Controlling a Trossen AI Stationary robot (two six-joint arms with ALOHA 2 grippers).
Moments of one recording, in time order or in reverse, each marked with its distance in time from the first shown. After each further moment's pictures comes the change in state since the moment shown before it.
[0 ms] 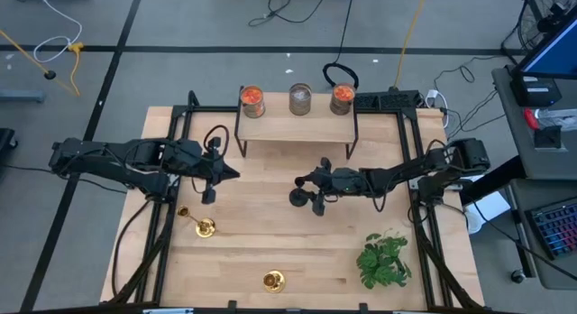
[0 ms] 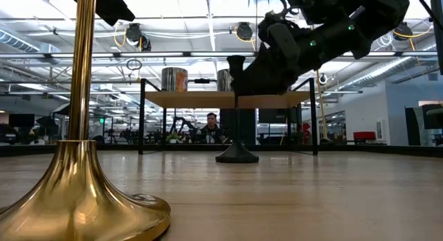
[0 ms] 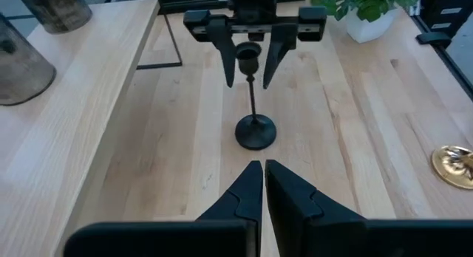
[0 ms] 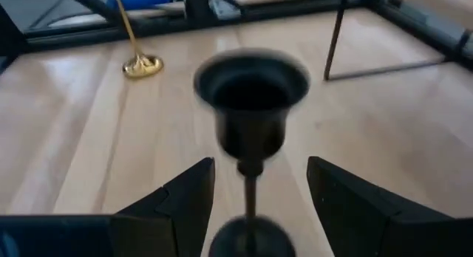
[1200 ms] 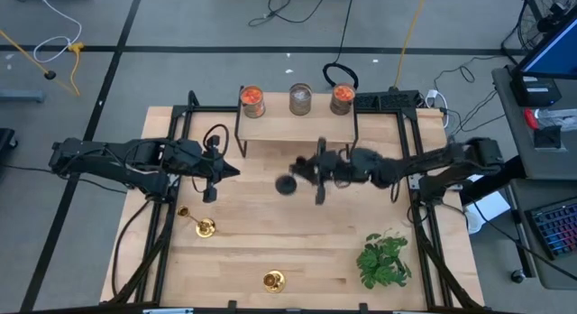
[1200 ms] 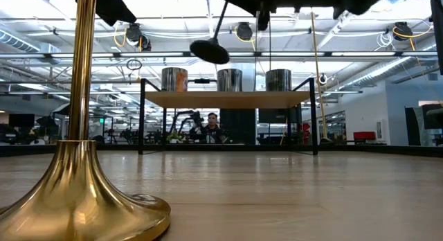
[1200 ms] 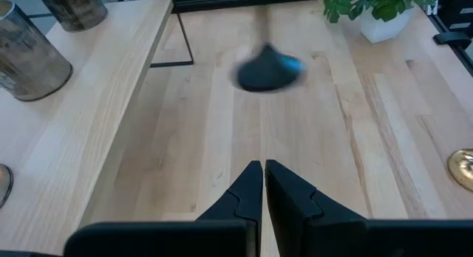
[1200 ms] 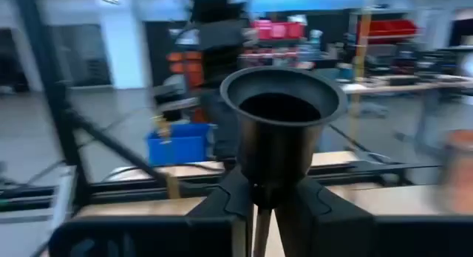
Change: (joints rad) left arm 0.000 0.000 0.001 0.000 -0.038 -0.004; right arm -0.060 -0.148 0.143 0.179 -0.120 -0.111
